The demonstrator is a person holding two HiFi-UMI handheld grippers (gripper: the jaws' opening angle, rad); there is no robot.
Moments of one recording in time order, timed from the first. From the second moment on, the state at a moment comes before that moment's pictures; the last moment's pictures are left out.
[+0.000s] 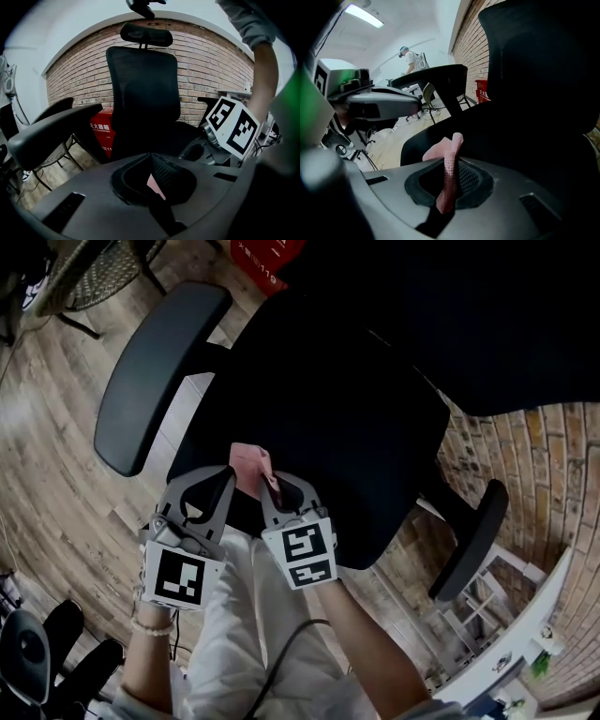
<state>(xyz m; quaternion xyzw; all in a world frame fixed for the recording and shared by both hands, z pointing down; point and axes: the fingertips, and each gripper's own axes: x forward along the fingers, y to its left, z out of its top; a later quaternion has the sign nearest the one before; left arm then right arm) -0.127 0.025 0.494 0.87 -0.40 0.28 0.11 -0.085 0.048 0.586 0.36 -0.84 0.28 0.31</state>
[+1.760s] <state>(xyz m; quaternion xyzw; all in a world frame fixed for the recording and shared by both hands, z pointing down) -0.023 0.028 0.478 0.92 -0.27 0.27 0.08 0.035 0.153 0.592 0.43 -0.76 0.33 0.36</state>
